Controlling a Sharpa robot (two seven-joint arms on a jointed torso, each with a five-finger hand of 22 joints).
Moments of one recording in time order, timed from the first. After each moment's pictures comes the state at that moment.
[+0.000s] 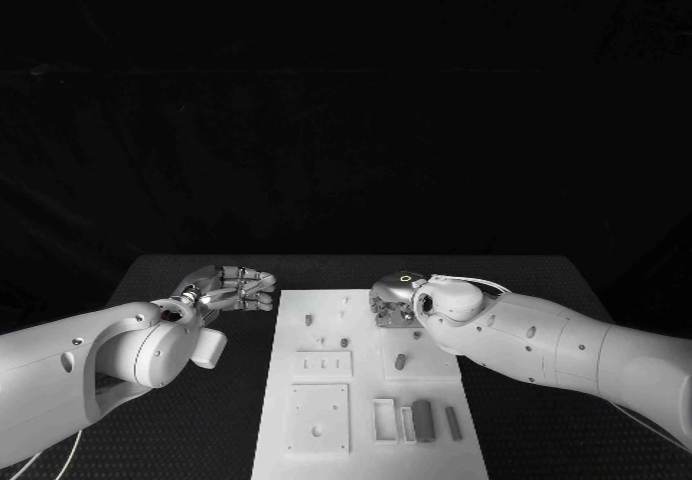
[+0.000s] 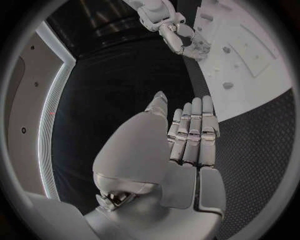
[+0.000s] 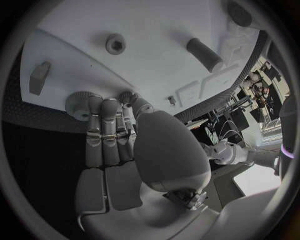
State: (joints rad) left arm 1.33 -0.85 -0.18 1.47 -0.07 -0.34 0.15; left_hand 1.57 -0.03 0.03 0.29 0.05 0.71 0.19 0.34 0.45 0.99 0.17 0.18 0.12 0.90 0.13 0.44 0.55 0.04 0.93 0.03 0.19 0.61; right arm 1.17 -0.55 -0.06 1.07 -1.74 -0.15 -0.08; right_hand 1.63 -0.08 0.19 0.18 0.07 0.87 0.17 0.31 0.41 1.15 0.12 0.10 0.11 1.20 0.01 0.94 0.80 0.22 1.11 0.05 0.55 1.31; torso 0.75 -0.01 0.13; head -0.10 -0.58
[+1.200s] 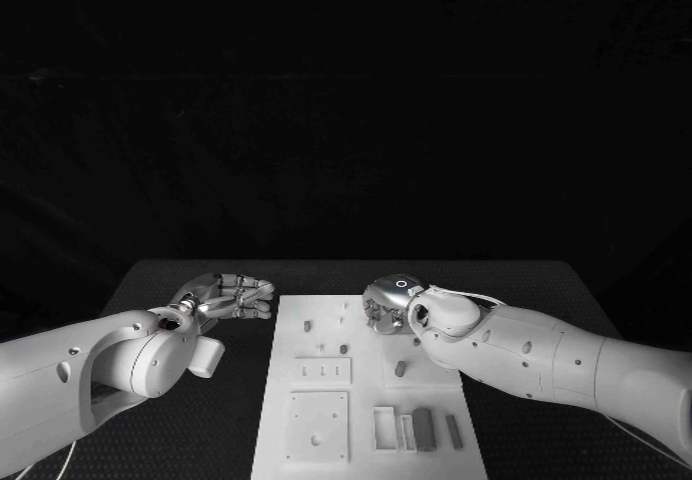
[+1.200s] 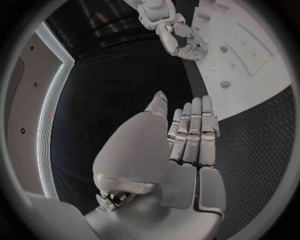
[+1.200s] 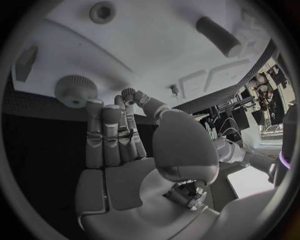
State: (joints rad) left arm 1.33 -0.85 -0.18 1.47 -0.08 -0.34 0.14; left_hand 1.57 -0.04 0.03 0.29 0.05 0.71 0.19 0.34 0.44 0.99 0.17 0.17 0.12 0.90 0.13 0.43 0.56 0.05 0.93 0.03 0.19 0.61; right arm 1.16 -0.54 -0.06 1.10 -1.78 -0.31 -0.12; right_hand 1.24 -0.09 0.59 -0.17 0.06 1.01 0.11 0.37 0.54 1.30 0.06 0.13 0.11 1.29 -0.06 1.08 0.78 0.19 1.21 -0.01 0.75 1.31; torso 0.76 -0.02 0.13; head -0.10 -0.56
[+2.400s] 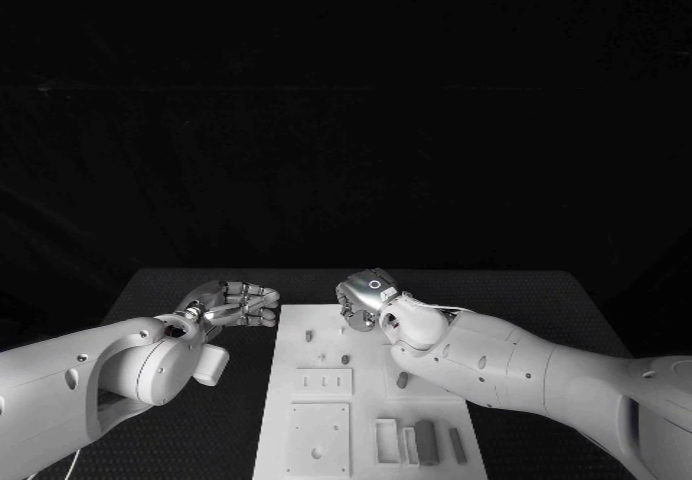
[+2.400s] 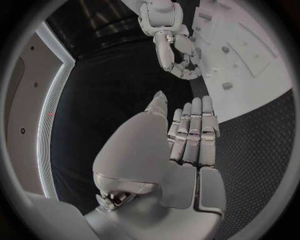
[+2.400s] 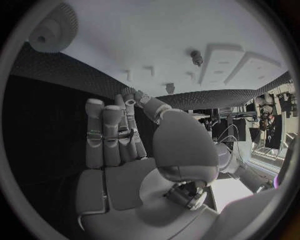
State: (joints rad) left arm 1.34 -0.83 -0.18 1.46 -0.09 -0.33 0.14; left_hand 1.57 -0.04 0.03 0.29 0.05 0.71 0.19 0.34 0.44 0.99 0.17 0.17 0.12 0.90 0.13 0.43 0.56 0.04 0.93 0.03 0.18 0.61; right arm 1.16 -0.37 -0.06 0.95 -1.94 -0.52 -0.18; right_hand 1.24 -0.10 0.60 -0.16 0.05 1.02 0.11 0.37 0.55 1.31 0.06 0.13 0.11 1.29 -0.06 1.09 0.78 0.18 1.21 -0.02 0.76 1.31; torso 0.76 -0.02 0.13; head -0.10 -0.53
